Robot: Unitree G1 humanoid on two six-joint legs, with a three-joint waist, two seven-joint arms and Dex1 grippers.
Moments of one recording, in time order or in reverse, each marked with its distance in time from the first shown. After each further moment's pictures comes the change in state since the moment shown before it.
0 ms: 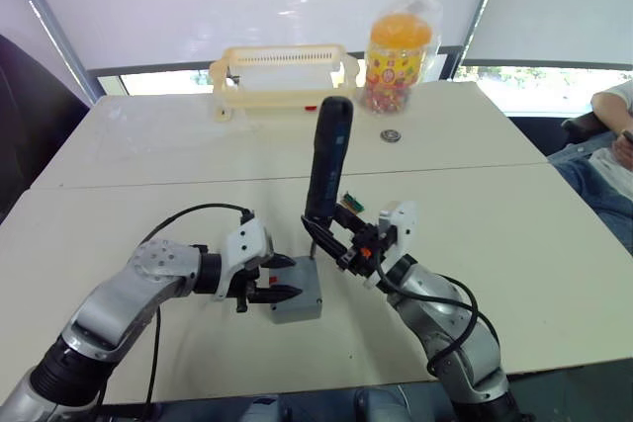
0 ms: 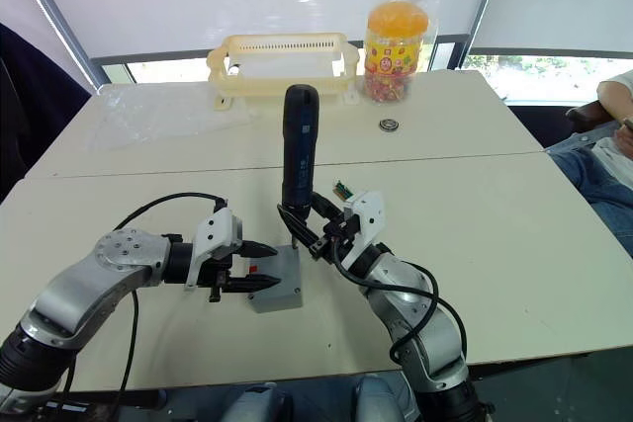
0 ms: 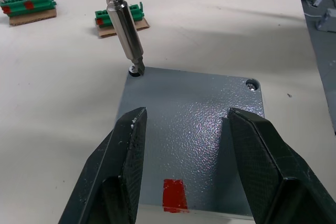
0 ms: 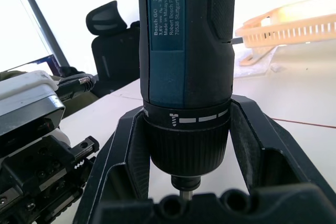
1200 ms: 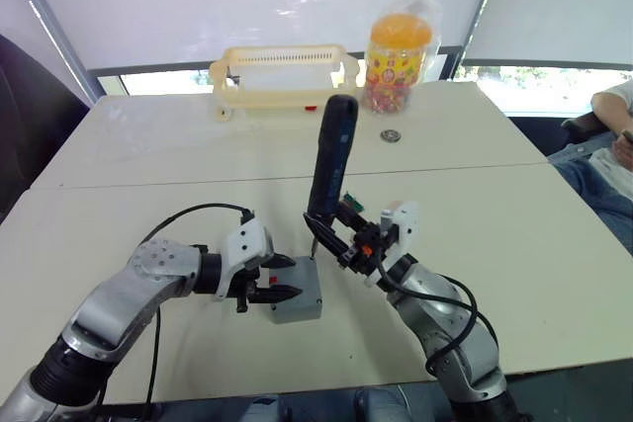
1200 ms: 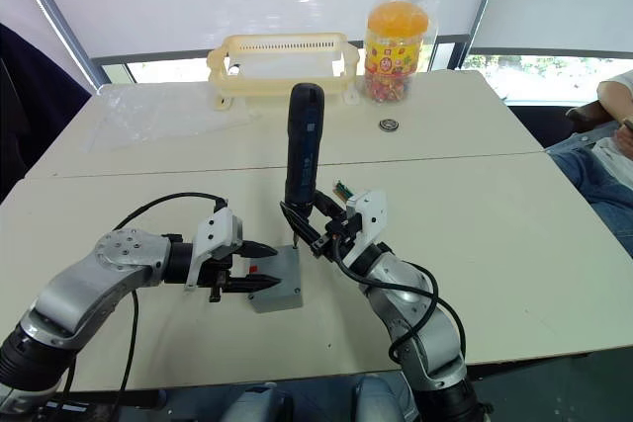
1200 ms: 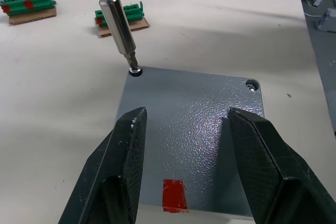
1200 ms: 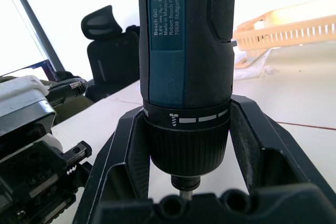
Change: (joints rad) left arm -0.002 0.000 0.000 -0.002 0.000 0.007 0.001; right arm 0.001 0.008 -0.005 0.027 -0.006 -0.038 -0.001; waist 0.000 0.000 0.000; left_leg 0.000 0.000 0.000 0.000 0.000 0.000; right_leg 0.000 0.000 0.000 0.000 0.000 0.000
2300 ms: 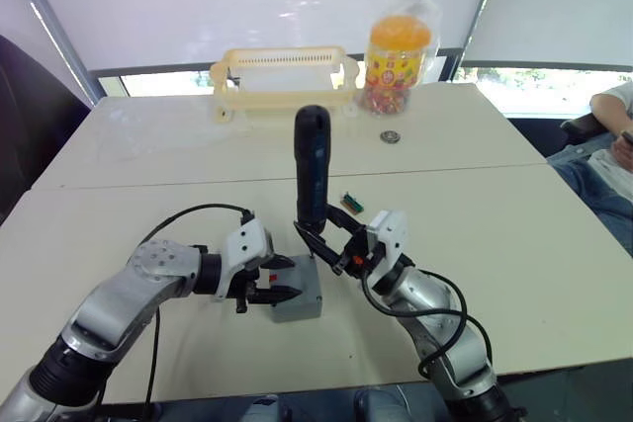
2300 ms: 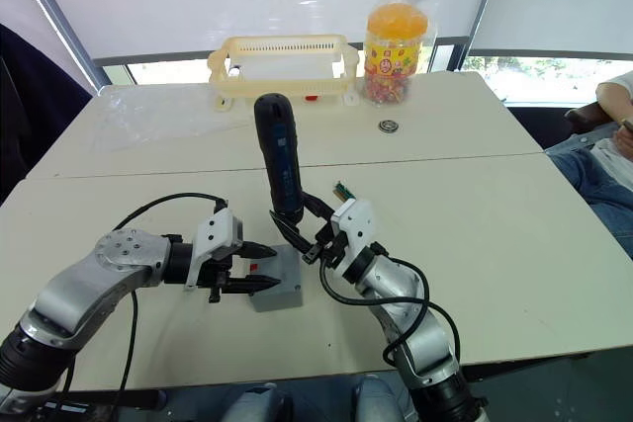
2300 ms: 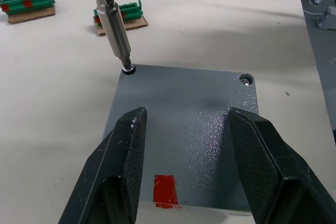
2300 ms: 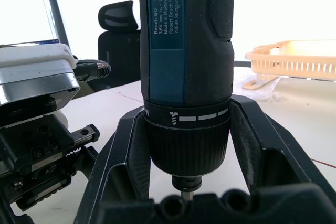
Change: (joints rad) left arm 0.001 0.005 -0.003 -0.004 0.001 0.004 -0.001; right arm -0.009 -0.039 0.067 0.089 -0.156 -0.208 0.060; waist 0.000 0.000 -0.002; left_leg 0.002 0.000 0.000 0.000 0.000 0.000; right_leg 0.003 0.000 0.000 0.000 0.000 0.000
